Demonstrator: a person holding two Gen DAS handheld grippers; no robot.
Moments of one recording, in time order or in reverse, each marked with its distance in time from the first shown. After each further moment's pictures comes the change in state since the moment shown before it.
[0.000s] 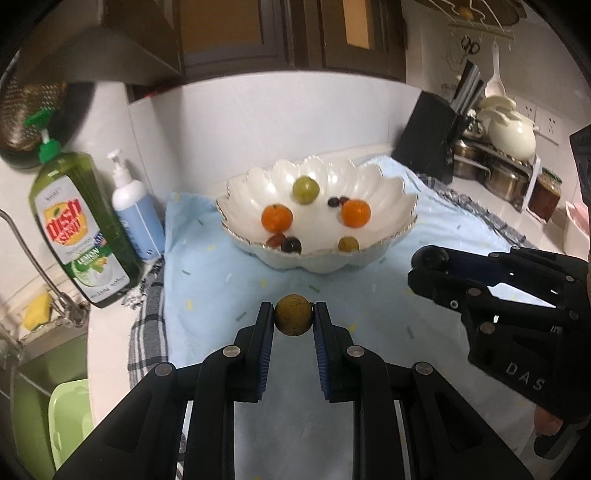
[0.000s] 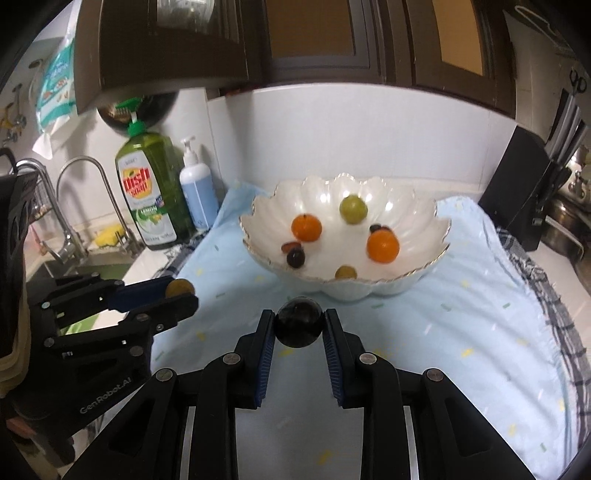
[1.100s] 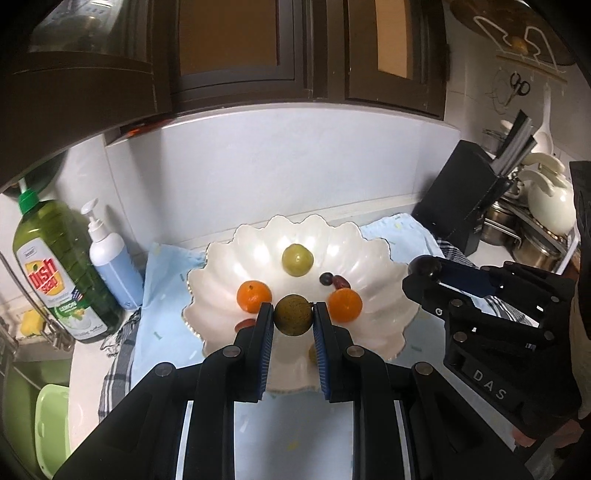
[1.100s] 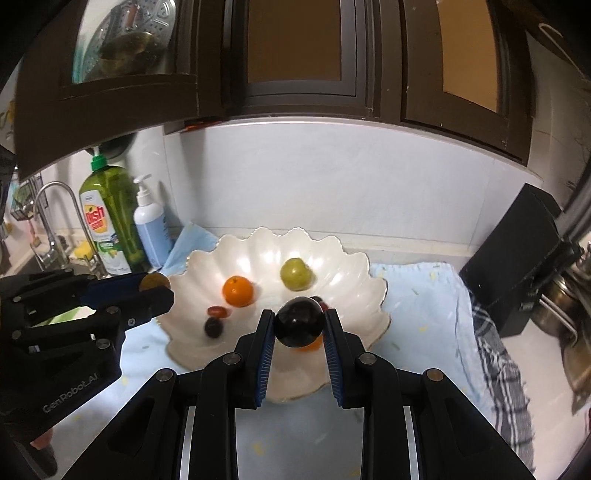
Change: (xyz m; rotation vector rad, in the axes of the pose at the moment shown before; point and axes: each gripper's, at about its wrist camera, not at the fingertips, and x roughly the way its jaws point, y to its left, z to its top) left arm 0.053 -0.047 0.109 -0.139 -0.024 0.082; right arm 0.038 -0.103 0.086 -0.123 -0.035 0.018
